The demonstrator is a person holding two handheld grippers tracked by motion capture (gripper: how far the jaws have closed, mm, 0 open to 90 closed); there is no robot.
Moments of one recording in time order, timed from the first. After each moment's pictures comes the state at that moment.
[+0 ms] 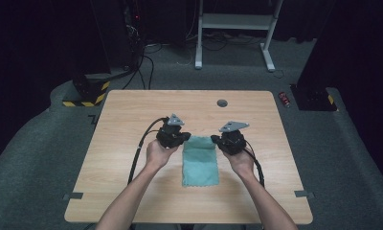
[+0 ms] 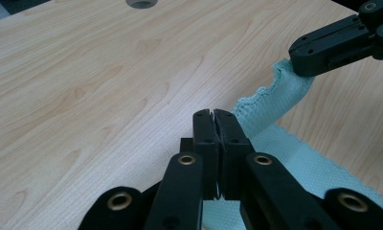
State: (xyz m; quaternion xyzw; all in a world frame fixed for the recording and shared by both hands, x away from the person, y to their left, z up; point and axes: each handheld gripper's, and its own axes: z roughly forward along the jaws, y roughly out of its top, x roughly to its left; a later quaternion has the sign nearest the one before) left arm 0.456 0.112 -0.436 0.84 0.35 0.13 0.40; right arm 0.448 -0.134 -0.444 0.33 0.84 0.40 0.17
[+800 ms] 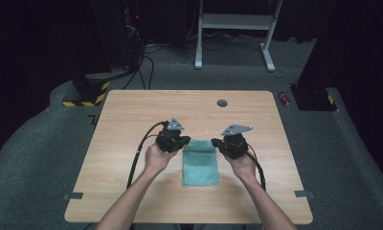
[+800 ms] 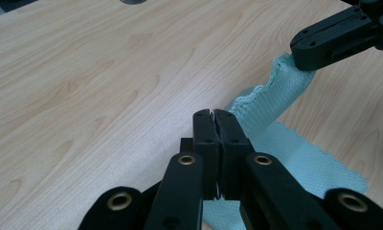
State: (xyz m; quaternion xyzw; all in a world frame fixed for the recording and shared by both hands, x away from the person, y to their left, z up) left arm 0.439 0.112 -0.435 0.84 0.34 0.13 0.40; right arm 0.434 -0.139 -0.443 0.33 0.84 0.41 0.15
